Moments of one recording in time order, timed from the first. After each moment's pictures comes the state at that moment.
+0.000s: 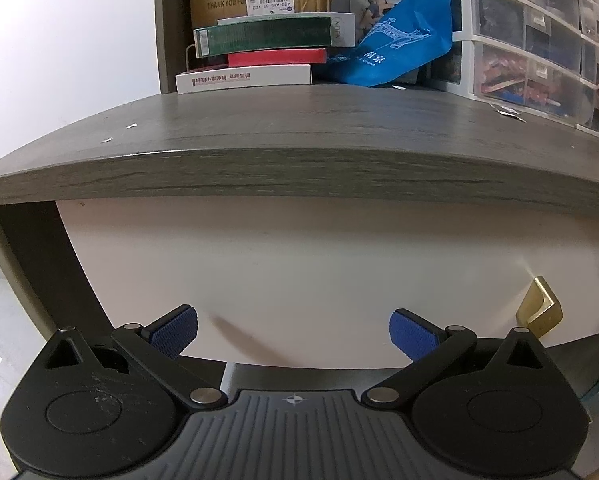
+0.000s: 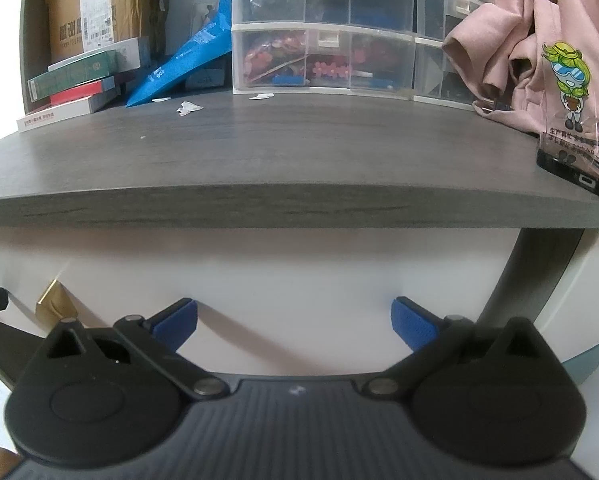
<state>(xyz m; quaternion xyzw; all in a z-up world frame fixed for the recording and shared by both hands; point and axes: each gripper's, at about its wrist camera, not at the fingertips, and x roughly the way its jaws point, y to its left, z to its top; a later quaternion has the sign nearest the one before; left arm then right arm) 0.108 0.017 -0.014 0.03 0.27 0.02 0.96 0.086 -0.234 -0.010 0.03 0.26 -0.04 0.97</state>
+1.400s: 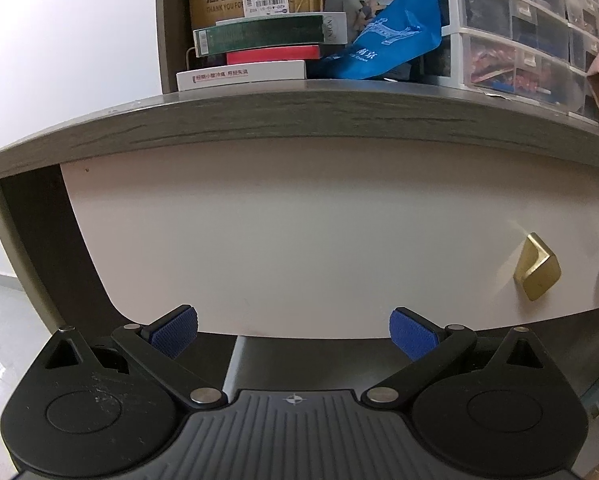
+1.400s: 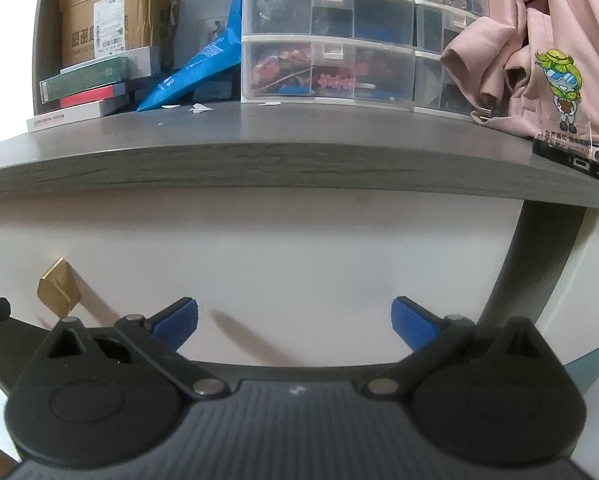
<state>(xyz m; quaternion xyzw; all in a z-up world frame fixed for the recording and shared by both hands) 0.088 0.012 -0.034 0.04 0.26 0.02 0.97 0.071 -0.225 -0.029 0.02 0.22 -0.05 0.97</state>
